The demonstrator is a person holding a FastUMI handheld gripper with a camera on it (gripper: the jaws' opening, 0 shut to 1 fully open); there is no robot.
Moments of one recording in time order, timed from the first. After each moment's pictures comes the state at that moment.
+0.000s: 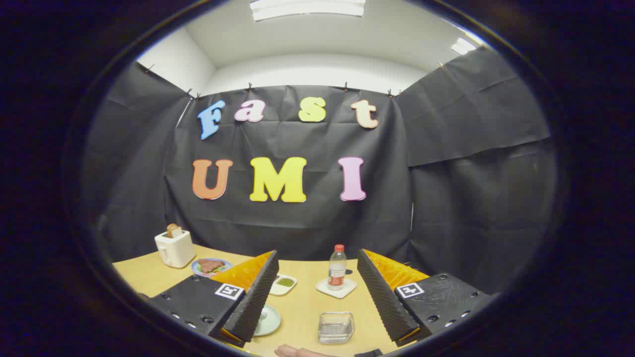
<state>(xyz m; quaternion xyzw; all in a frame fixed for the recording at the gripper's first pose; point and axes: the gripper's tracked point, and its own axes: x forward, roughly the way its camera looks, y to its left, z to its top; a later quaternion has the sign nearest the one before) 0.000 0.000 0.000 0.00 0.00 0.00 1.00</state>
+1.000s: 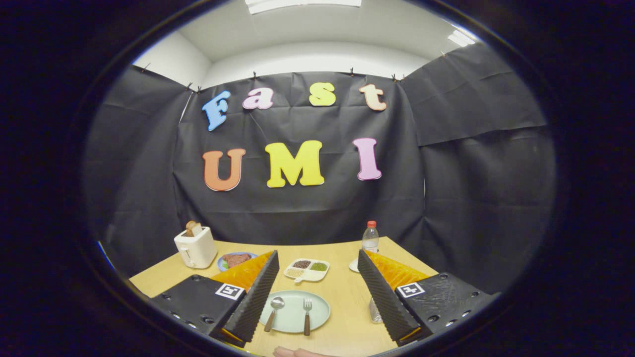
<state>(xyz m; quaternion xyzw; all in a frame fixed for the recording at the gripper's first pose) 0.002 0.082 -0.044 0.03 0.06 0.00 1.00</state>
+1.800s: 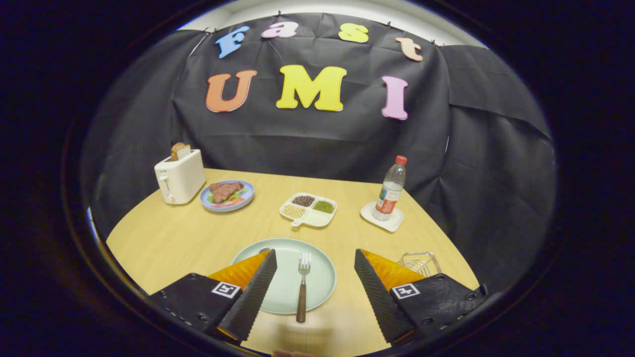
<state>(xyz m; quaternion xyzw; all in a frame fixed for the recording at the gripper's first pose) 0.069 0.107 -0.190 -0.05 0.27 0.01 0.96</state>
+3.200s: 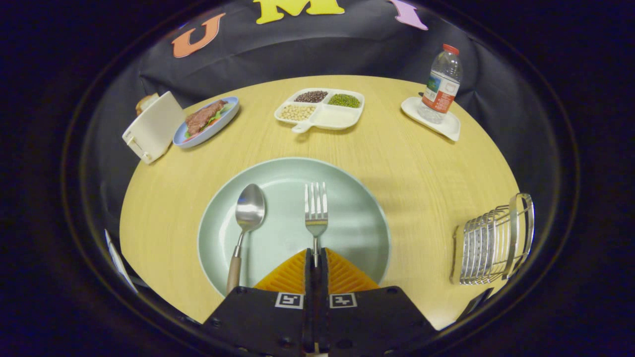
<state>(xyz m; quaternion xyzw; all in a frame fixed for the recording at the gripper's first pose) 0.093 0.121 -0.324 0.01 0.53 0.03 0.85</state>
